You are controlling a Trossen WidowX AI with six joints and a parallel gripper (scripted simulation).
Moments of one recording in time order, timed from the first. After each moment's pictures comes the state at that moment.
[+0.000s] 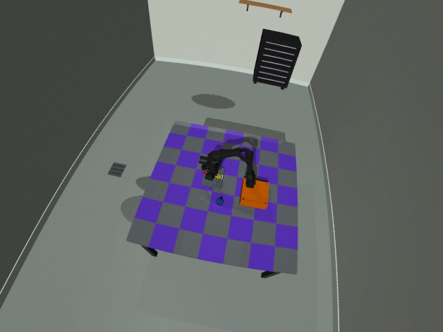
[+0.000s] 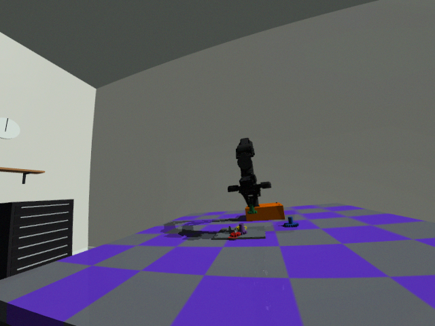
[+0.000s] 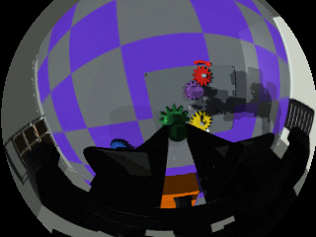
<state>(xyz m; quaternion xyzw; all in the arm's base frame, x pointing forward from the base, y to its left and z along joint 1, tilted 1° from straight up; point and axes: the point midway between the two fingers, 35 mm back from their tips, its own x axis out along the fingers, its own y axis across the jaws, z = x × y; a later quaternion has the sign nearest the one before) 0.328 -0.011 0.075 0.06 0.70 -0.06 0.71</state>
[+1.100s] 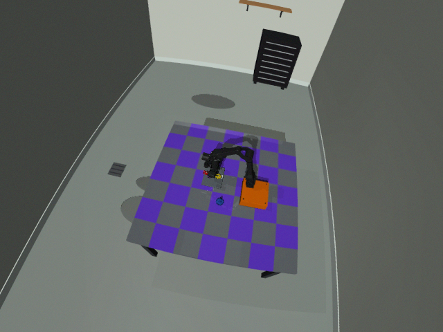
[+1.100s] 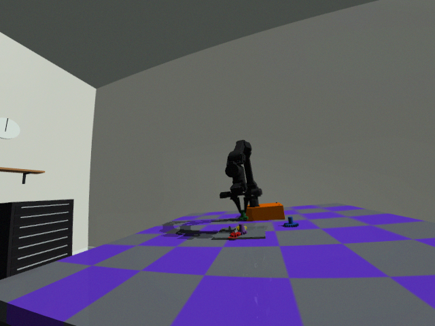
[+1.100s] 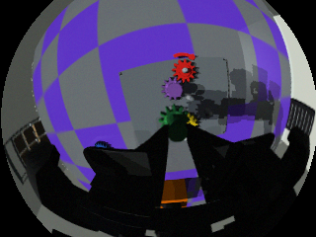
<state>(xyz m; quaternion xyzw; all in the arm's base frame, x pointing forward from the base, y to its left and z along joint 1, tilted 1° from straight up) 0.315 -0.054 0.050 0.06 0.70 -0.06 0.71</state>
